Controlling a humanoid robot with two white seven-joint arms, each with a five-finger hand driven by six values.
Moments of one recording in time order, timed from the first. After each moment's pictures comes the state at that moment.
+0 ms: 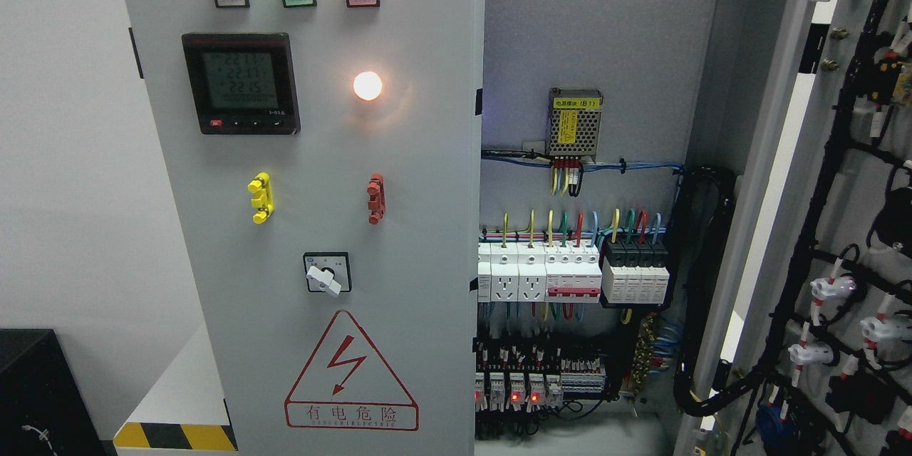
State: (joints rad) left arm 0.00 -0.09 0.22 0.07 -0.13 -0.23 -0.09; right arm 0.23 0.01 0.32 -1.94 0.00 -0.29 -0.10
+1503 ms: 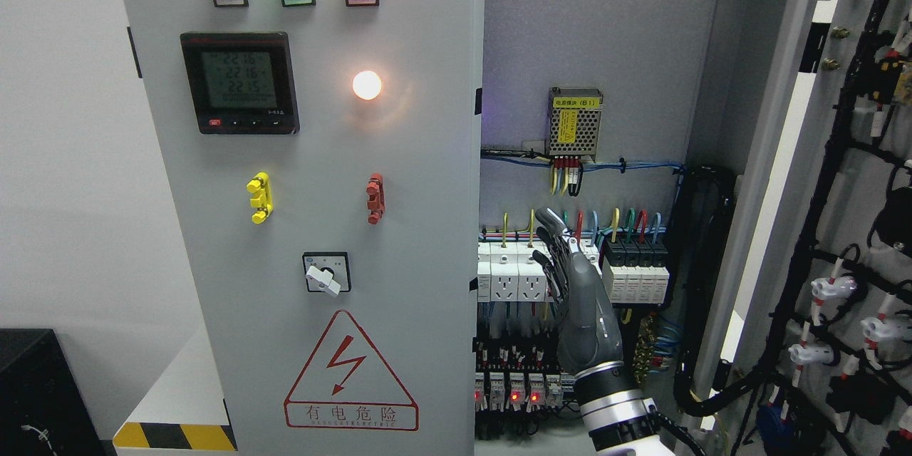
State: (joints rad) left arm 0.00 -0.10 0.23 0.07 -0.13 -0.23 -0.09; right arm -0.53 0.00 0.31 -1.61 -0.26 -0.03 -0.10
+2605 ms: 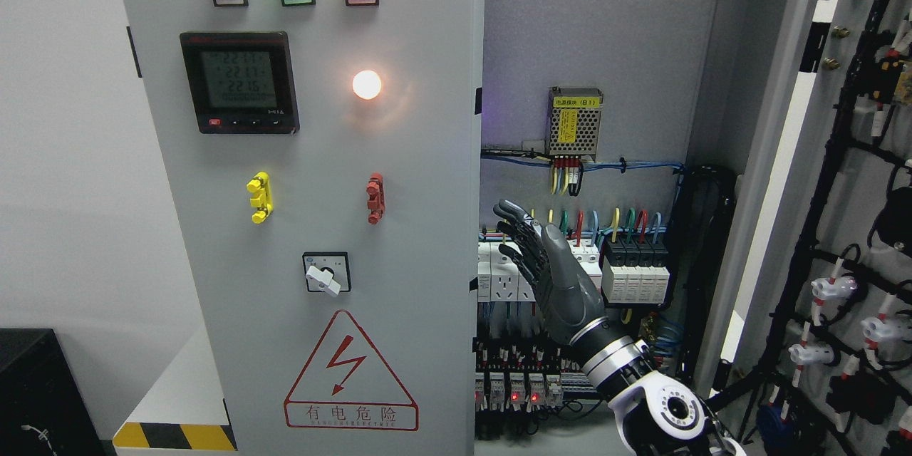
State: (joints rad) left arm 0.00 -0.10 0.23 0.07 -0.13 -0.23 -0.09; right arm -0.70 -0.08 0.30 -1.42 -0.43 0.06 0.23
